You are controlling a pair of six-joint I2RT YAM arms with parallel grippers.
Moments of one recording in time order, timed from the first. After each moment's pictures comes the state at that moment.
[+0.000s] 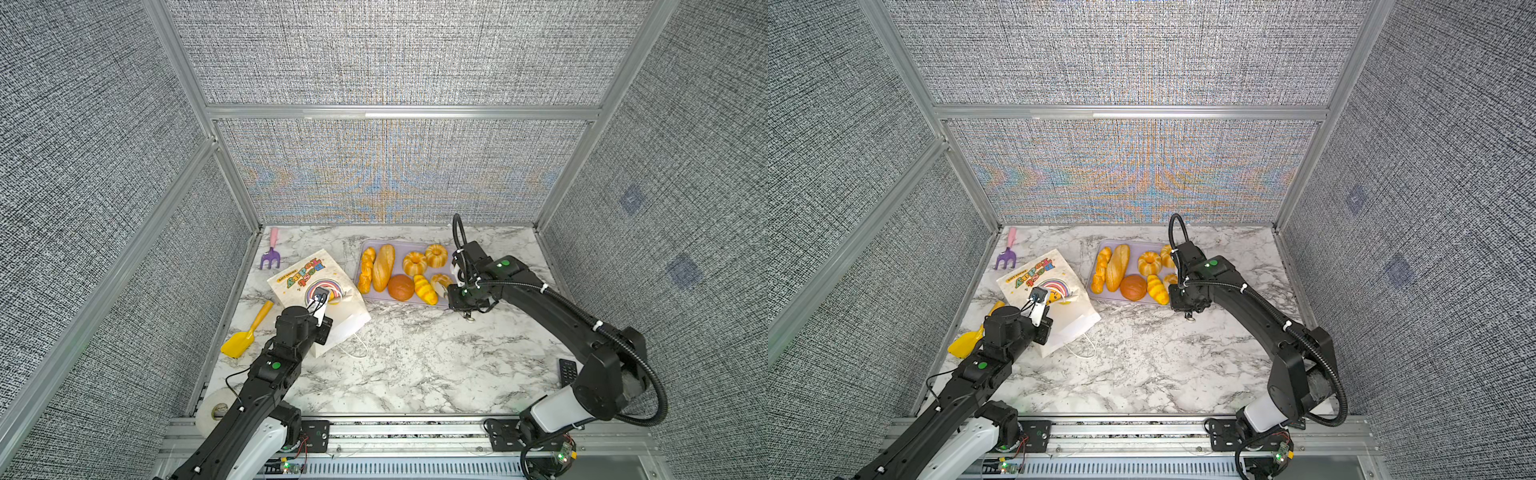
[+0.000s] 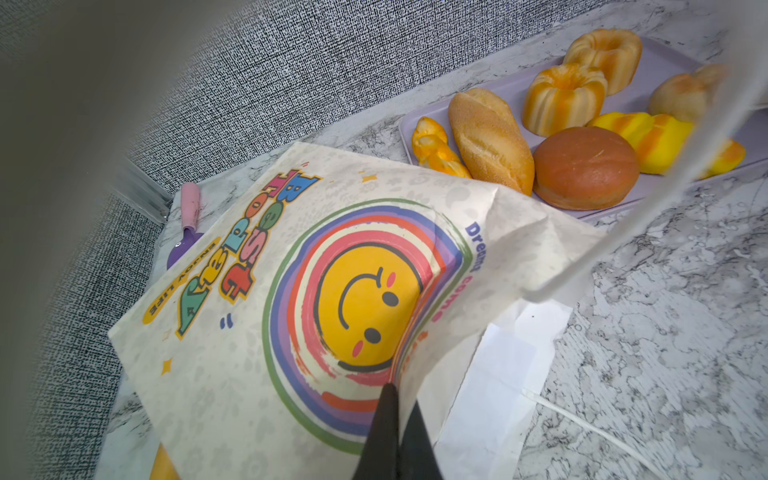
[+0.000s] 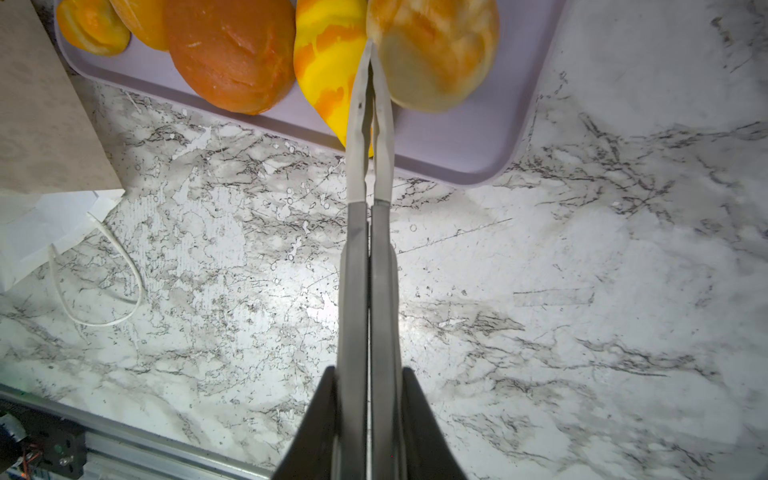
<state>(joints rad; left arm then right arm) -0.36 0.74 0.41 -0.16 -0.08 0.19 0.49 1.54 1.32 -1.02 -0.04 0.37</state>
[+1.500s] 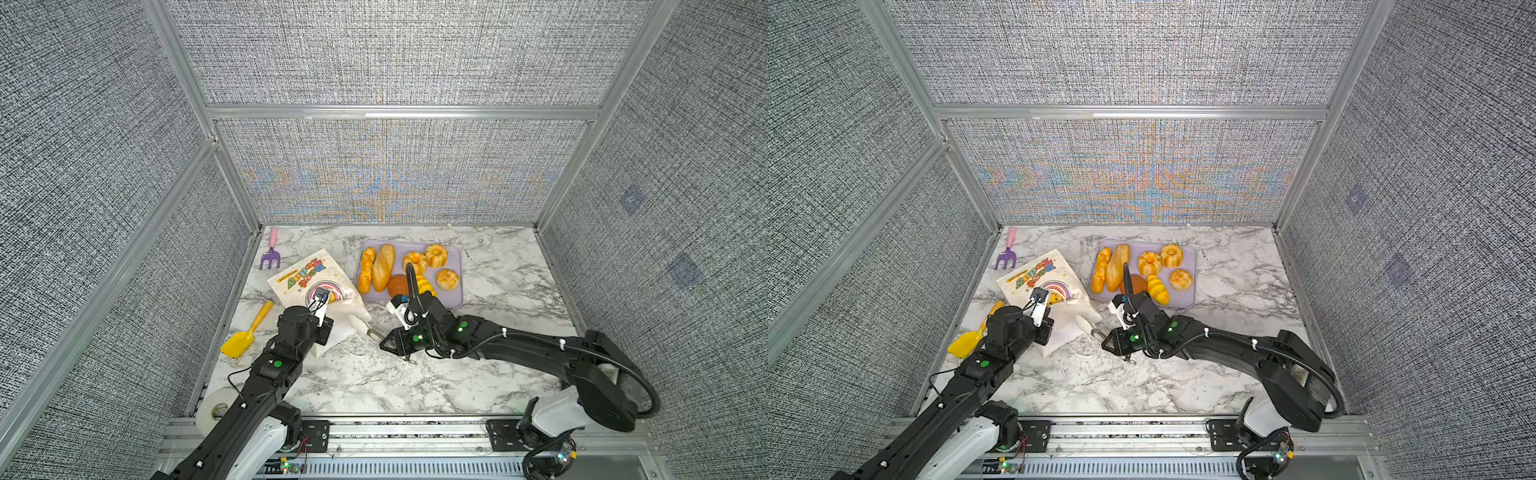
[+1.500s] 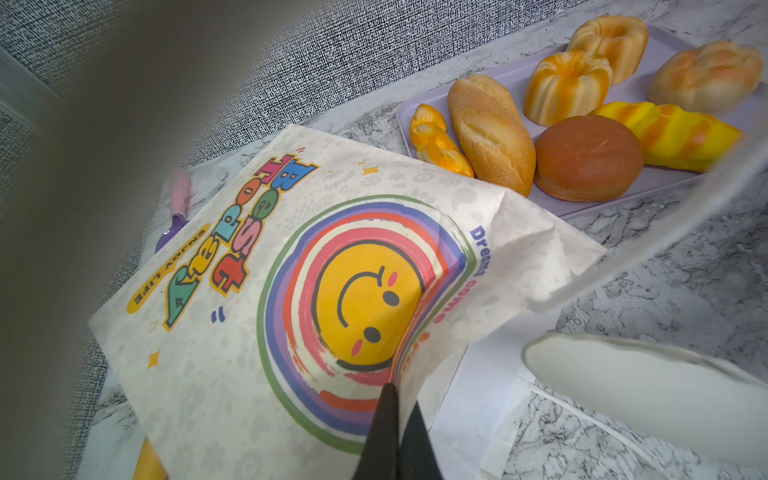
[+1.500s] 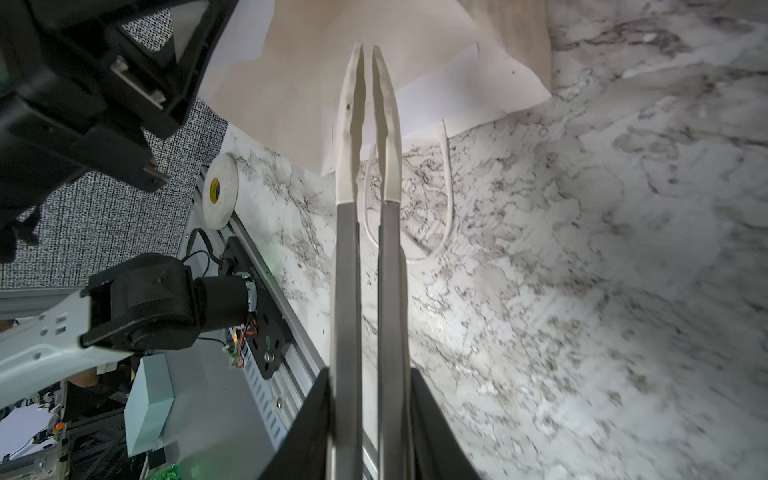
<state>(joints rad) -0.36 0.76 0.40 -0.15 -0.08 0.18 0.94 1.56 0.93 -0.11 -0.36 0.67</state>
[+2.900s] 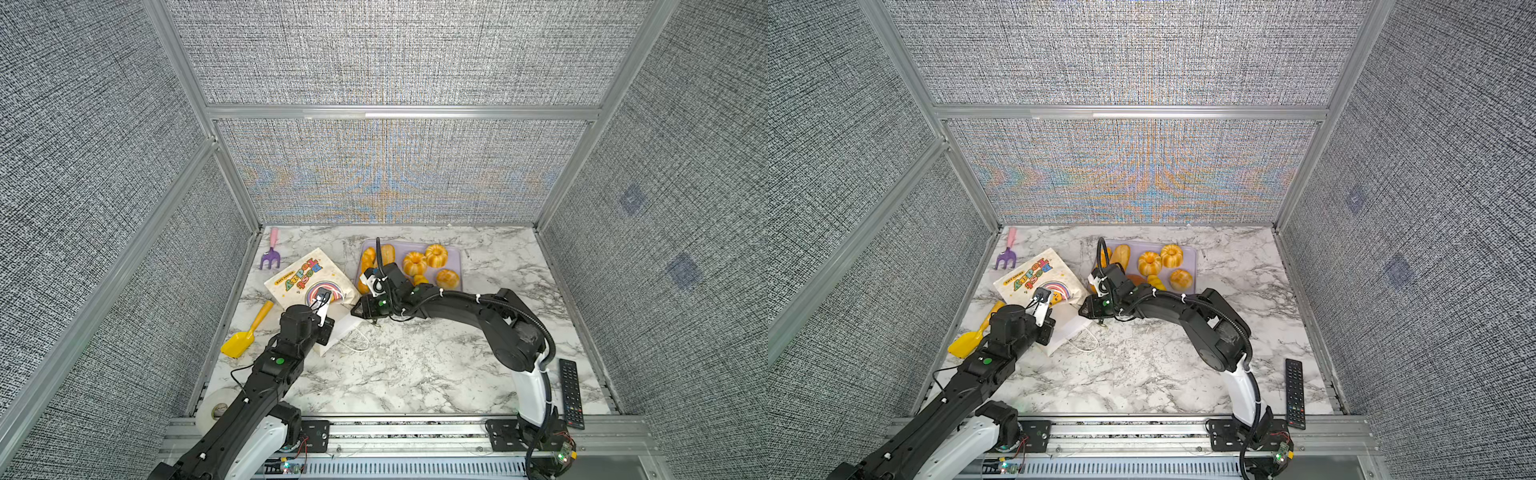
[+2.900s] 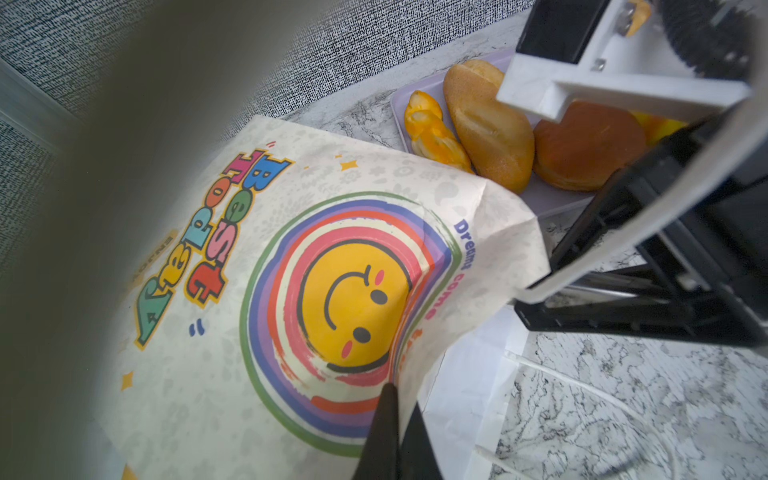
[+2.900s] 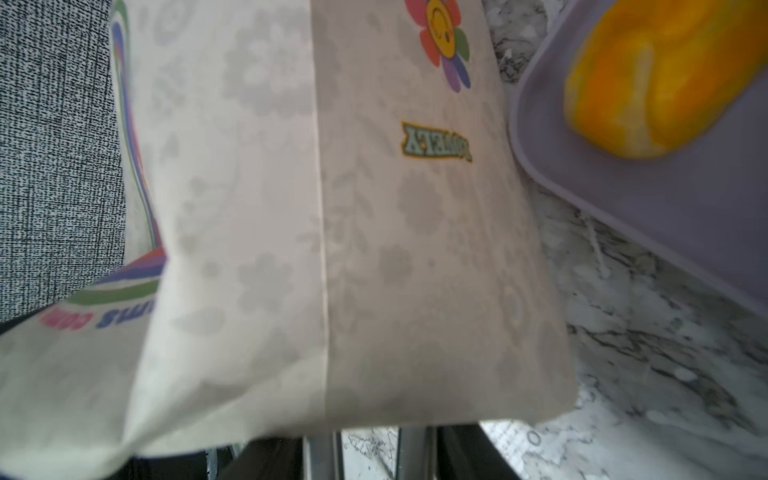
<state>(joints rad) -0.36 0.80 0.40 -0.14 -0.07 0.18 0.83 2.09 1.45 -0.12 -0.42 0.63</state>
